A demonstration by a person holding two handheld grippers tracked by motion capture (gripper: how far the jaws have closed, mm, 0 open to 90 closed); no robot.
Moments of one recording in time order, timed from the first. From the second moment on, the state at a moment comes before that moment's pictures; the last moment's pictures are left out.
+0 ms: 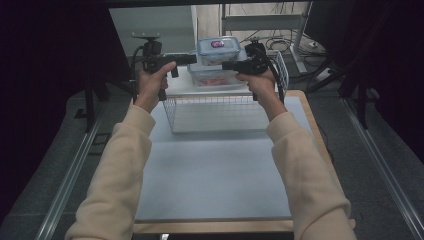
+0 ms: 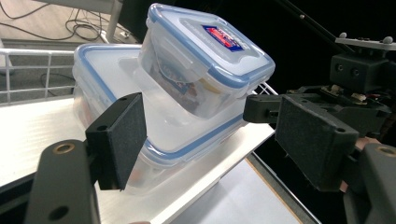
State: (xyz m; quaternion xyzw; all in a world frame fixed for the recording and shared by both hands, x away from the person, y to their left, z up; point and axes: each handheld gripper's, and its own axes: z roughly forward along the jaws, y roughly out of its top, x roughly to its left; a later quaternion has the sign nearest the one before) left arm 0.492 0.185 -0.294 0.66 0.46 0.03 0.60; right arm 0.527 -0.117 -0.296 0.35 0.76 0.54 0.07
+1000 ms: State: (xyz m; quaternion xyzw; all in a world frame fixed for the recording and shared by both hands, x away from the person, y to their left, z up) left arm 0.488 0.160 -0.304 0.70 0.44 0.06 0.56; right arm 0.507 -0.173 -0.280 0.37 0.74 0.55 0.09
